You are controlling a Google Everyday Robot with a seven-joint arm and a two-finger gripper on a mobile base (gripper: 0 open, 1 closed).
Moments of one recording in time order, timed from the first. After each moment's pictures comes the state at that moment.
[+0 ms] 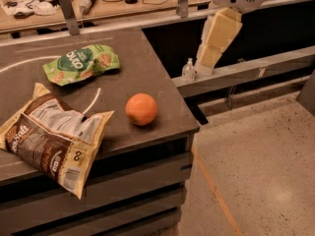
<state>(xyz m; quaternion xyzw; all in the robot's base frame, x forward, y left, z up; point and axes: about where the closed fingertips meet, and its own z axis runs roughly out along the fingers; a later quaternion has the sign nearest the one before) 0.532 -0.089 1.036 -0.66 0.71 0.00 0.27</state>
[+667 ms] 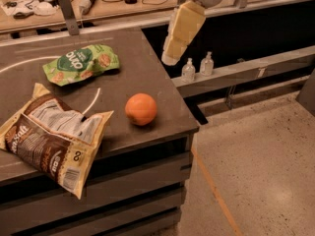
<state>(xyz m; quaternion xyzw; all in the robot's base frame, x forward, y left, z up) 0.552 -0.031 1.043 -0.66 0.69 0.02 0.29</state>
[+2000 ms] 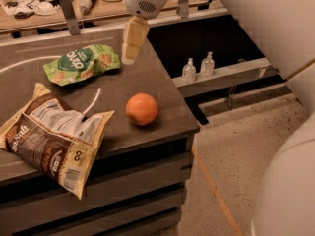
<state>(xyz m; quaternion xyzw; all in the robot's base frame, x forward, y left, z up) 0.645 0.066 0.990 -0.71 0.63 0.02 0.30</state>
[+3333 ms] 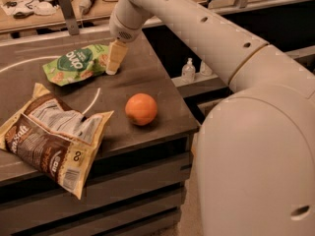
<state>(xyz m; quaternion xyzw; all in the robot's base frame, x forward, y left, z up) 0.742 0.136 0.900 -0.69 0.64 0.03 0.34</state>
